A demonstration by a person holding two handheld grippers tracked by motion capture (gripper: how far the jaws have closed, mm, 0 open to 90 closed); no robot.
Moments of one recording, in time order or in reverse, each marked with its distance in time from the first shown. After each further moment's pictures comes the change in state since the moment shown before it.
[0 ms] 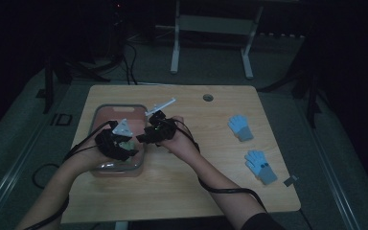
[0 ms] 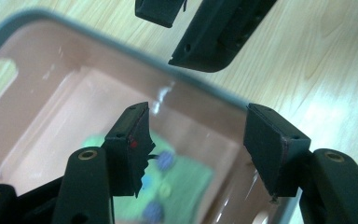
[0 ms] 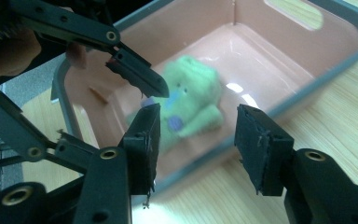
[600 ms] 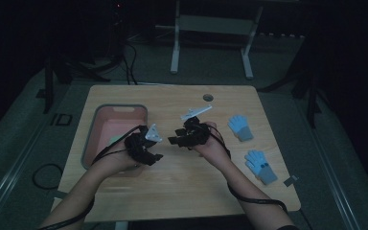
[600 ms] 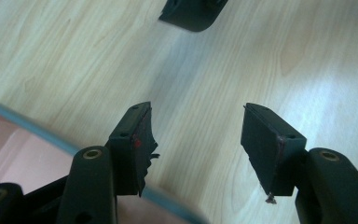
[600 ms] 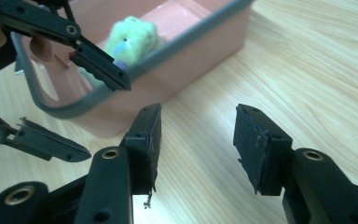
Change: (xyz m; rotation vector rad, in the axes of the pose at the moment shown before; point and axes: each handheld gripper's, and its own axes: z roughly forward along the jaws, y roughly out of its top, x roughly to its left) left arm -0.041 0.050 0.040 0.012 -0.030 0.041; right arm -0.040 -0.062 -0.062 -0.030 -0.096 0.033
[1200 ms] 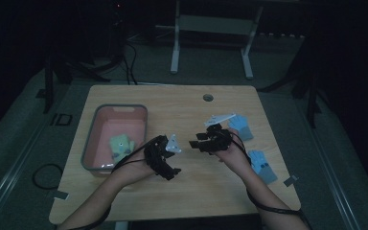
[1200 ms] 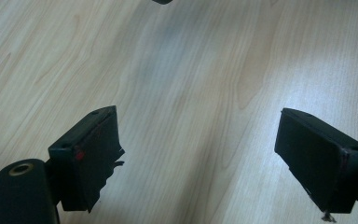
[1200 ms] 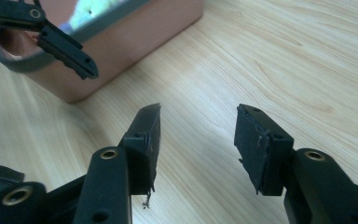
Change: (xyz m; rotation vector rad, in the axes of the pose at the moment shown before) left arm -0.040 0.020 0.031 -0.024 -0.045 0.069; right arm -0.031 -0.051 -0.036 -0.009 -0.073 0.015
